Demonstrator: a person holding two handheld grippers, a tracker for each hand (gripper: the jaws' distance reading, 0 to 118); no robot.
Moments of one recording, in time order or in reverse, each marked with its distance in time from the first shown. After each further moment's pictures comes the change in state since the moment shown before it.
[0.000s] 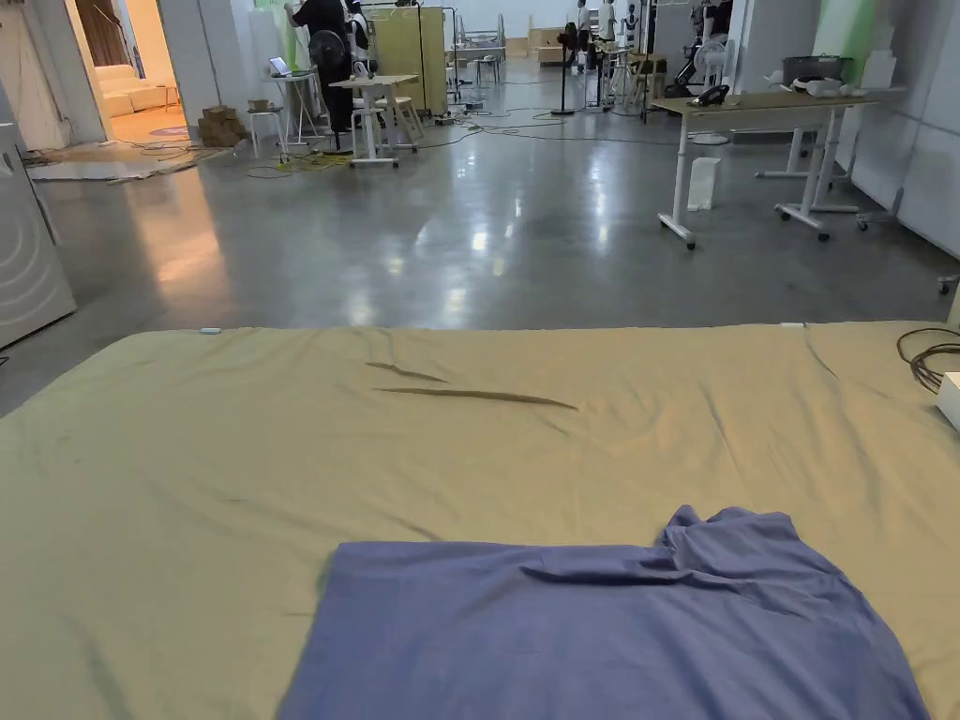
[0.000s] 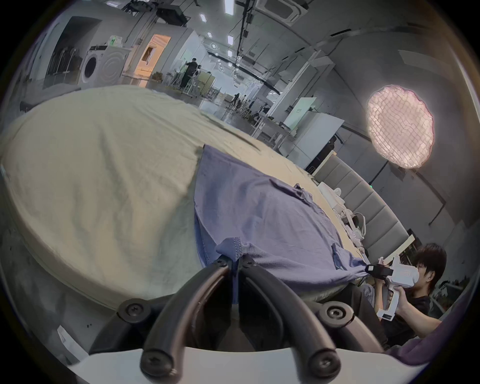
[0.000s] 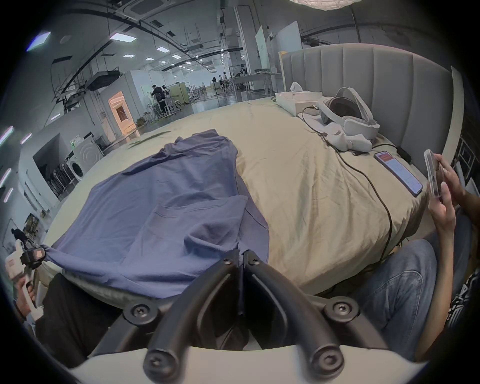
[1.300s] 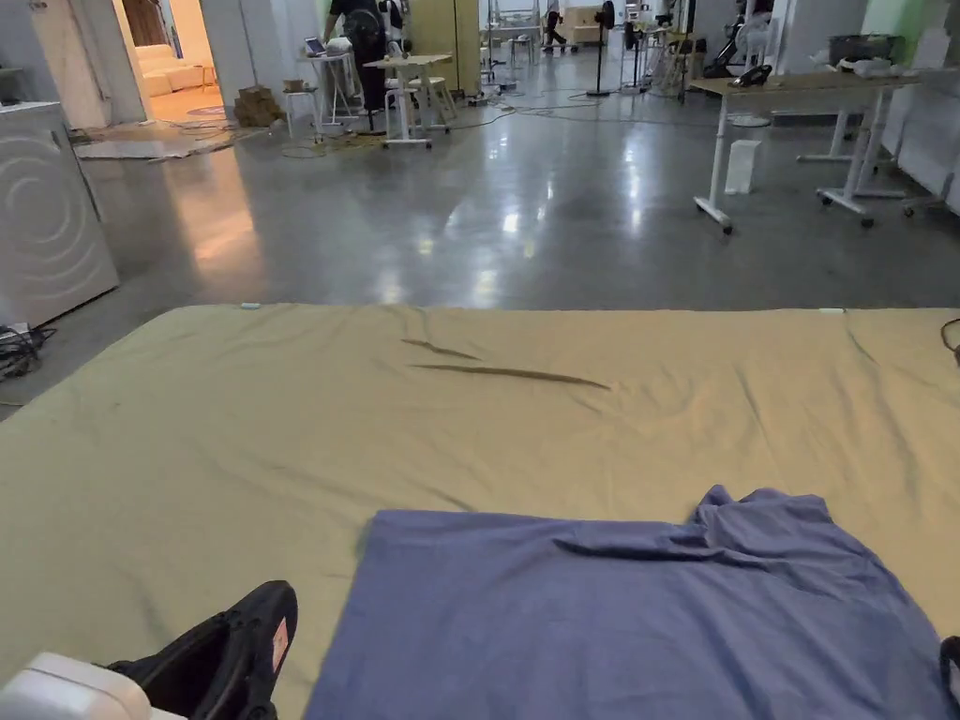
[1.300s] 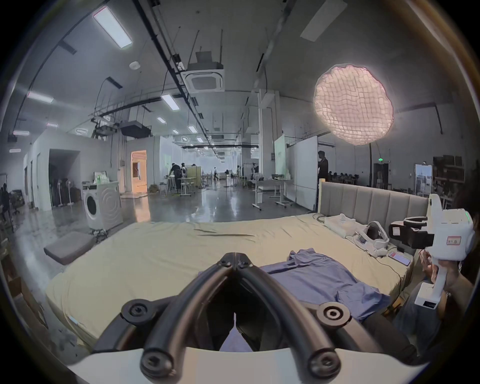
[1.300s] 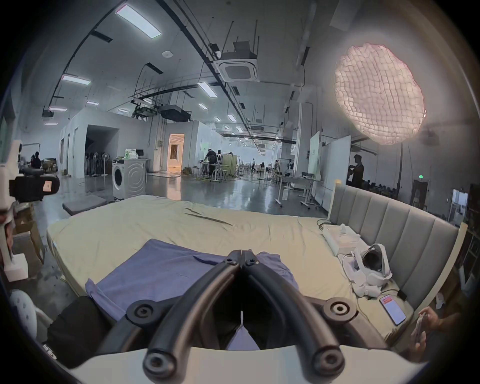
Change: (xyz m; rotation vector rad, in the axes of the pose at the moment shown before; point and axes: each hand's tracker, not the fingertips) left arm 0.227 0.049 0.115 0.486 0.130 -0.525; right arm -0.187 0.081 0.157 0.567 0.150 0.359
